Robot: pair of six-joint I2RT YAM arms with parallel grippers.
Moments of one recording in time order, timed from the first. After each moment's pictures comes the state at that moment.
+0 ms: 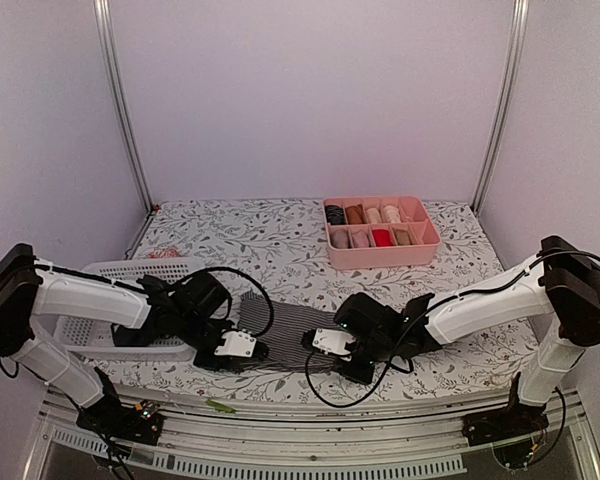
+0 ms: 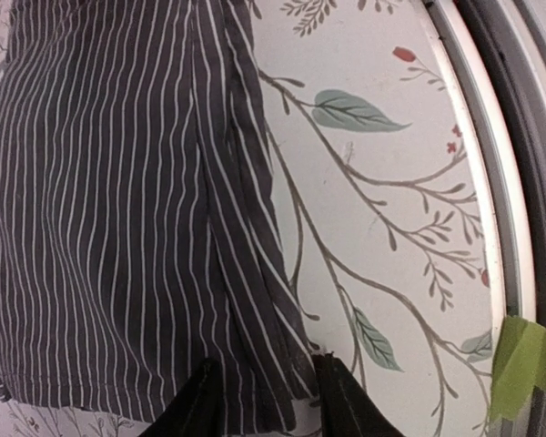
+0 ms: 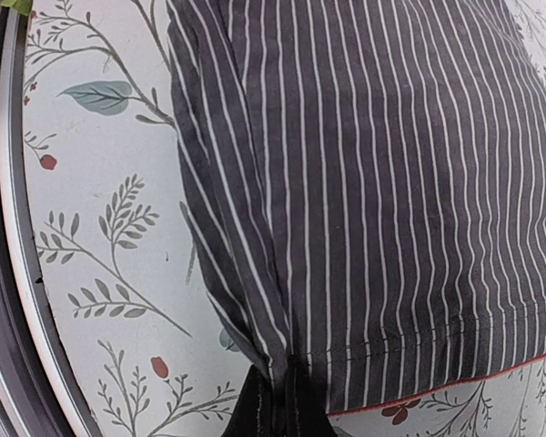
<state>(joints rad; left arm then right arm) -0.83 1.46 0.64 -0.32 0.26 0.94 1.14 1.72 0.89 -0.22 0.00 -0.19</state>
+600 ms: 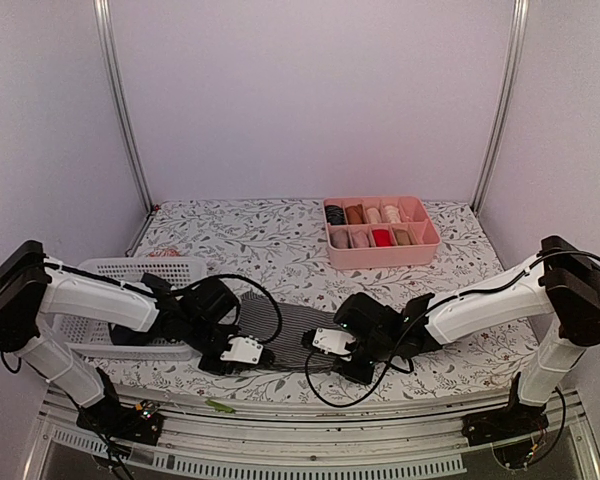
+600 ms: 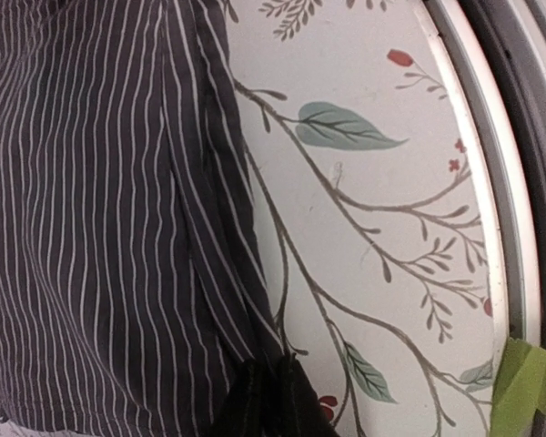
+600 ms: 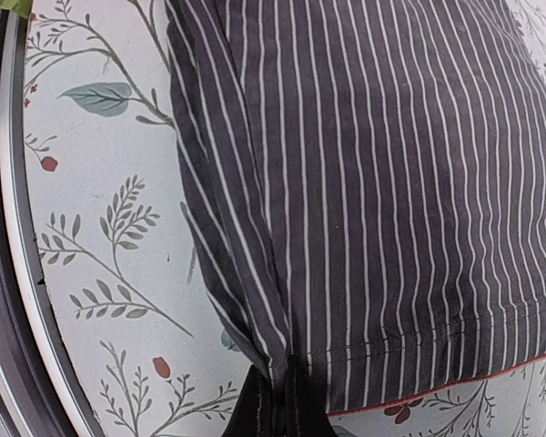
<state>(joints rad) -0.88 1.51 0.65 -0.30 0.22 0.92 1.14 1.72 0.89 -0.22 -0.01 -0.18</state>
